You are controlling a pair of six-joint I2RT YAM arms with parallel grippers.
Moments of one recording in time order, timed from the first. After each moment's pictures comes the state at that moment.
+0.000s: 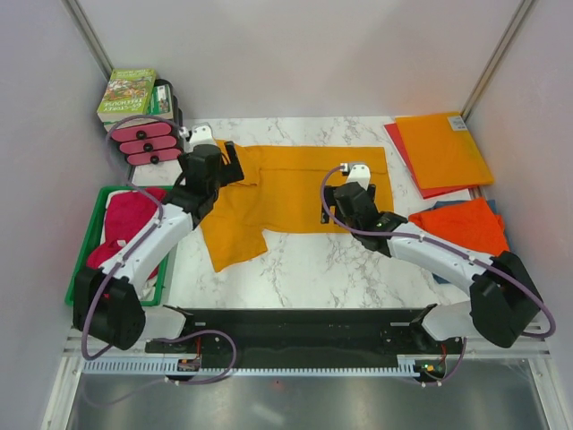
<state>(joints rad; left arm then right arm) -0.35 1.36 0.98 -0.09 -0.42 -0.26 0.70 1.39 0.87 -0.12 0.45 0.46</state>
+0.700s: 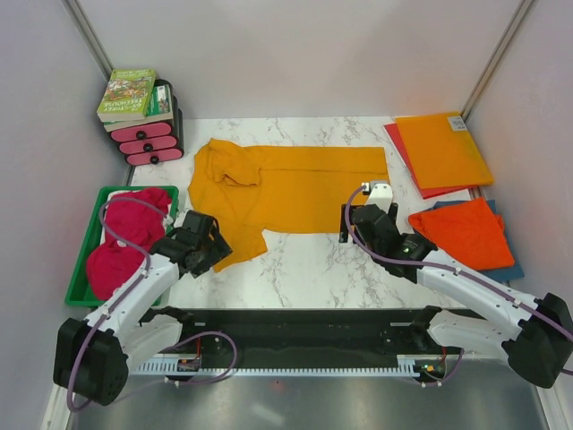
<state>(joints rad) -0.34 0.98 0.60 -0.67 -0.18 -0.90 0.77 1.06 0.74 -0.34 0.56 0.50</state>
